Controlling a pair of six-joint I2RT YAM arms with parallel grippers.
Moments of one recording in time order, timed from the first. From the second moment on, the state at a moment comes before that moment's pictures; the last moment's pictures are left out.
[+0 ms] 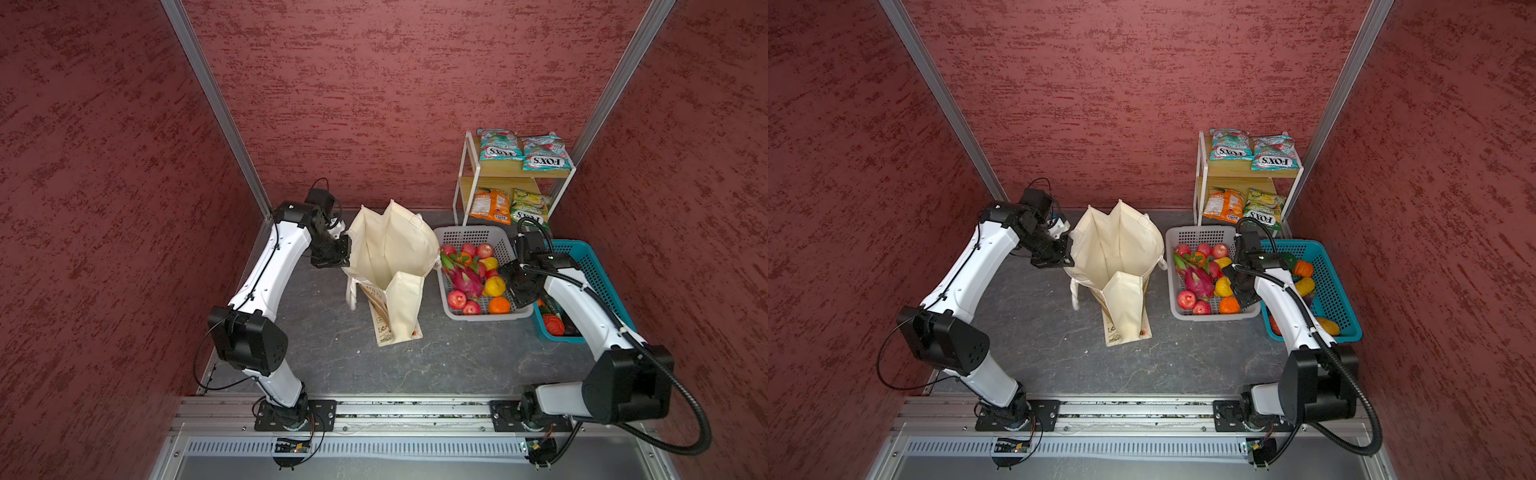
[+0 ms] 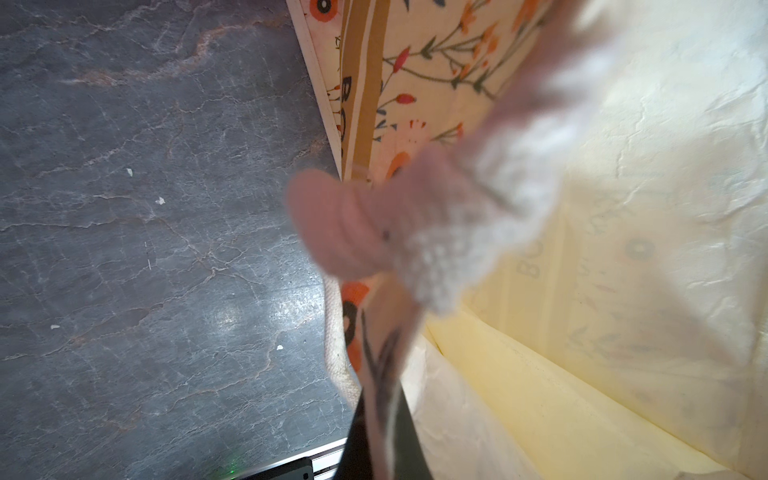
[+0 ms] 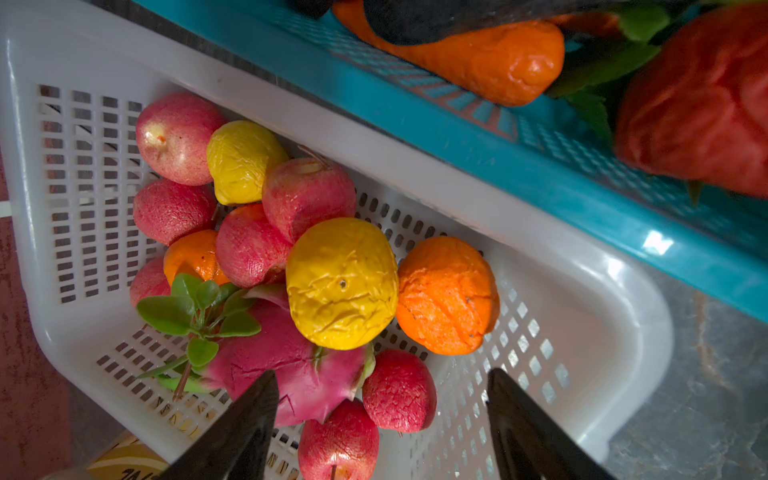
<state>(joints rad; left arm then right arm) -0.21 1.67 1.78 -1.42 0.29 -0.27 0.07 1.40 1.15 -0.95 0.04 1.26</state>
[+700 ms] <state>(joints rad) -0.25 1.68 1.80 -1.42 0.26 -0.28 0.07 1.60 1.22 -0.90 -0.01 1.22</state>
